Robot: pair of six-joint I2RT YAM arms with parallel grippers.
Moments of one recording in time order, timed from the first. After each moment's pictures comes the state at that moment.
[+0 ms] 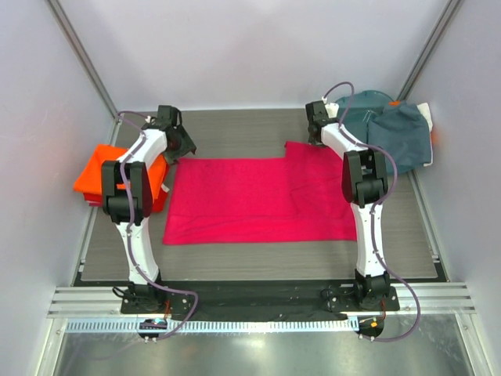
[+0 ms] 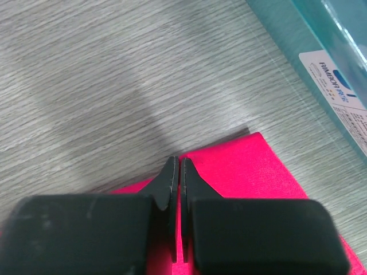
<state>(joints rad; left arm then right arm) -0.08 2.08 1.66 -0.61 -0.05 -0.63 0.20 2.40 1.96 -0.50 0.45 0.42</state>
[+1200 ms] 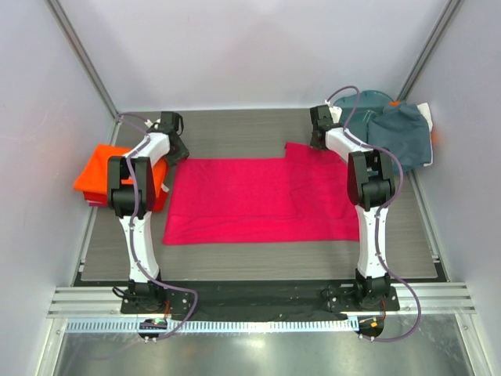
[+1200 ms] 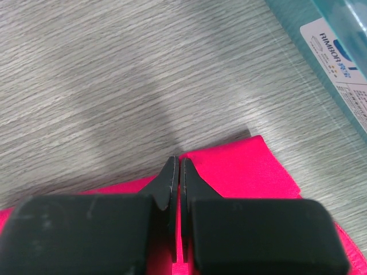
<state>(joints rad) -0.06 2.18 1.66 -0.52 -0.19 -0.60 0.19 2.30 1.79 -0.39 0.38 0.42</state>
